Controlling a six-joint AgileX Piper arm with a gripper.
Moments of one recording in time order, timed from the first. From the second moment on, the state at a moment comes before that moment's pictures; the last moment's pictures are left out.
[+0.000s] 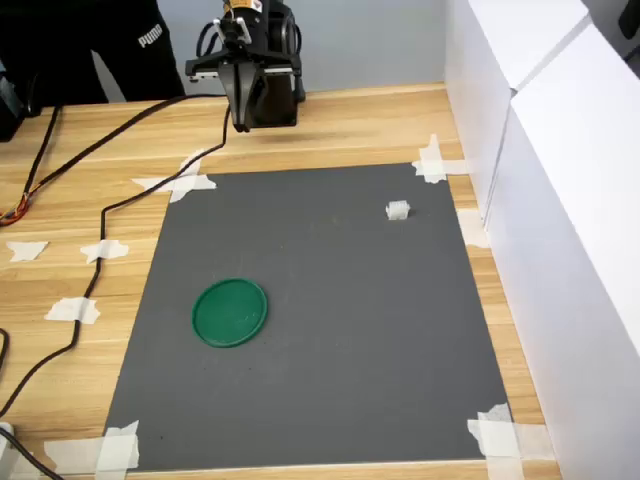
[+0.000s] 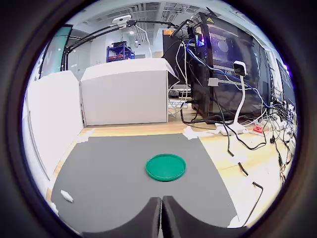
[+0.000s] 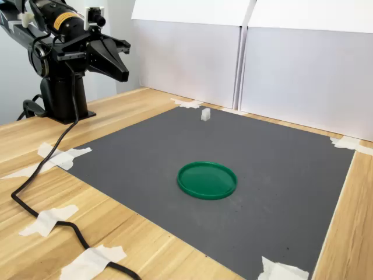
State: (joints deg) arm -4.5 12.1 -3.1 15.9 9.5 -16.8
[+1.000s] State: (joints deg) arm -4.5 12.7 -3.3 15.9 9.5 -18.4
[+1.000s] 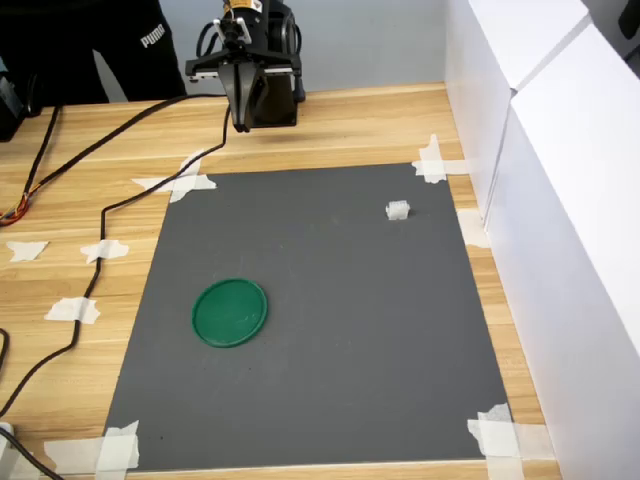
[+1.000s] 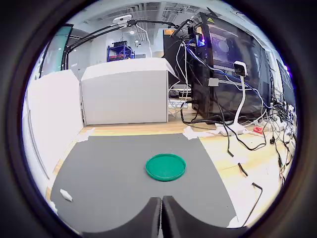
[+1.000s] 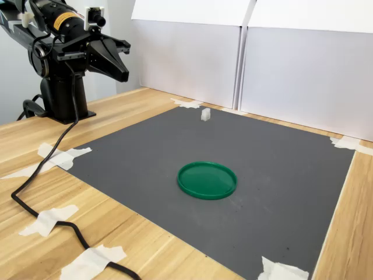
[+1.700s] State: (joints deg) arm -4.5 36.6 -33.2 17.0 37.0 -36.0
